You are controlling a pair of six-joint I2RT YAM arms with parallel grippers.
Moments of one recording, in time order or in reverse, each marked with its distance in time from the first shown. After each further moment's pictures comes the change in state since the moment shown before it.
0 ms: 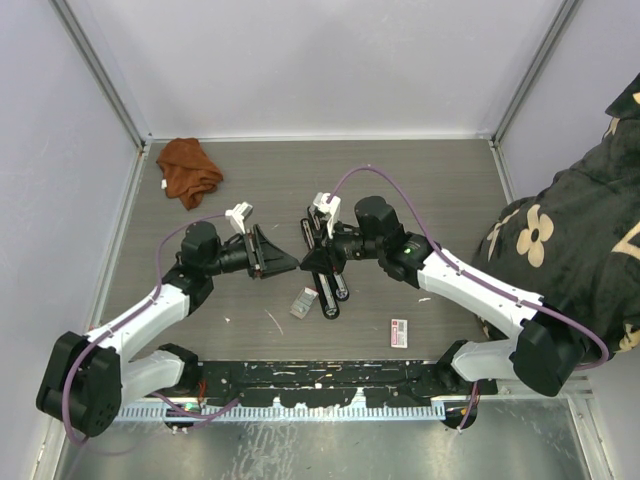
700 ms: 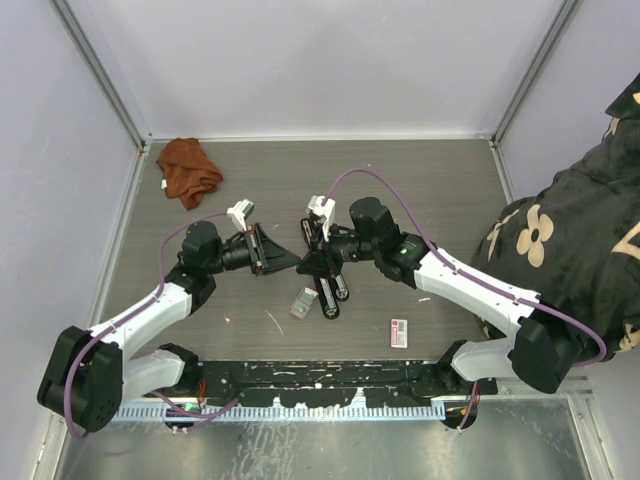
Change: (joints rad) left arm -0.015 0.026 0.000 0.094 -0.008 -0.073; right arm 0.021 0.018 0.012 -0.011 -0.009 -0.006
